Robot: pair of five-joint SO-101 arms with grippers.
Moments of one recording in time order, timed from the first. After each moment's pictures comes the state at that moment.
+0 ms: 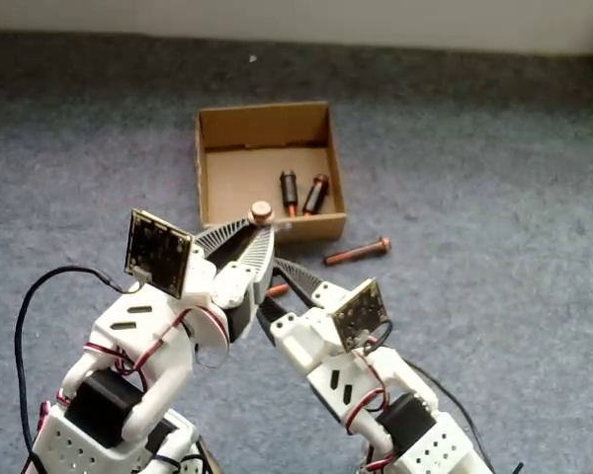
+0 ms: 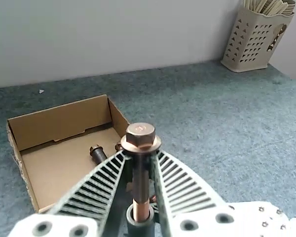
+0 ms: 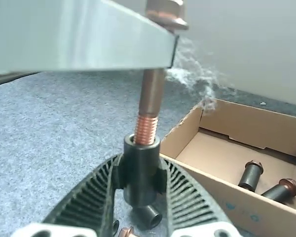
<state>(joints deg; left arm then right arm) 27.6 -80.7 57.8 47.9 15.3 -44.3 -98.8 96.0 16.9 -0.7</state>
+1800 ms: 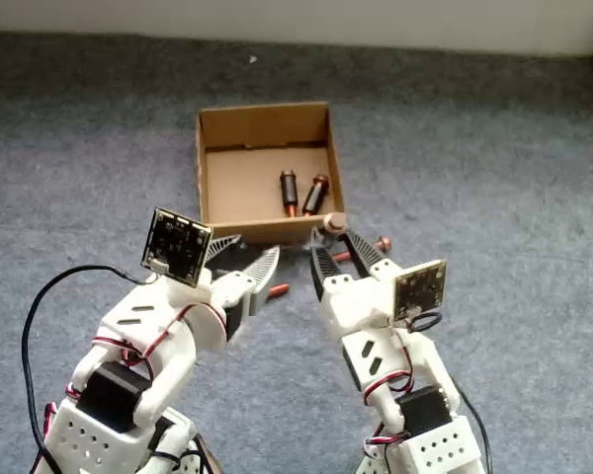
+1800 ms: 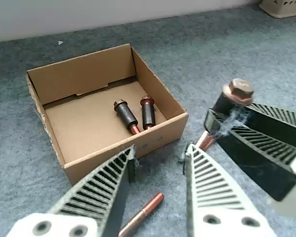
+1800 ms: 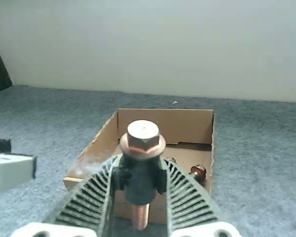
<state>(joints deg) 20.4 -80.7 64.7 51.2 11.5 -24.4 -98.7 96.0 15.3 -5.4</state>
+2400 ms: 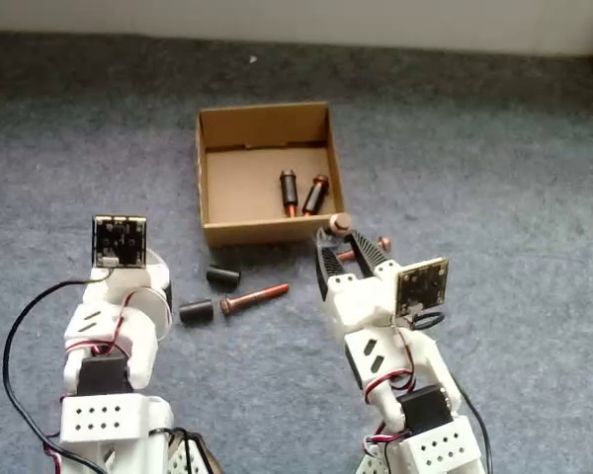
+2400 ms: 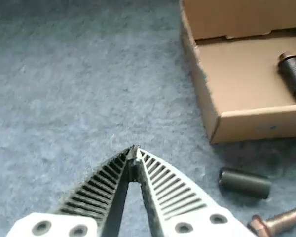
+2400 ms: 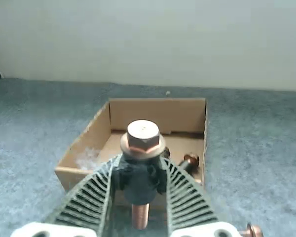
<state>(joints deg) -12.0 -80.7 87.1 38.9 0.0 -23.5 -98.7 96.0 19.3 -5.4</state>
